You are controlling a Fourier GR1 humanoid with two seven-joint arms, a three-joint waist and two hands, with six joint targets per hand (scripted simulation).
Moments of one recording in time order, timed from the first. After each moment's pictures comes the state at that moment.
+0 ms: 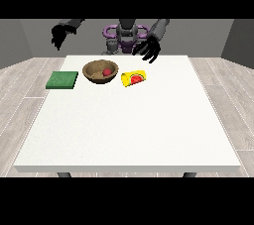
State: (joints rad) left arm -0.46 0.02 -0.27 -1.03 -0.58 0.50 0.11; right arm -0.28 -0.27 -0.32 -1.24 -0.35 0.19 0.02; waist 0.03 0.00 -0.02
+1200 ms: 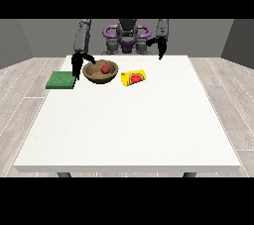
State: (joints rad) left arm -0.20 0.03 -0.20 -1.30 -0.12 0.19 -0.30; right arm -0.32 -0.15 -0.27 -0.83 -0.20 0.10 -0.39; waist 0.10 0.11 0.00
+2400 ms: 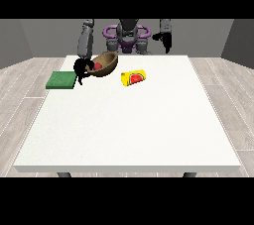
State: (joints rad) left arm -0.20 0.06 -0.20 -1.49 -0.14 0.13 -0.24; right arm -0.34 -0.12 -0.37 -0.70 -0.31 0.05 -0.54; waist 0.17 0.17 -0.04
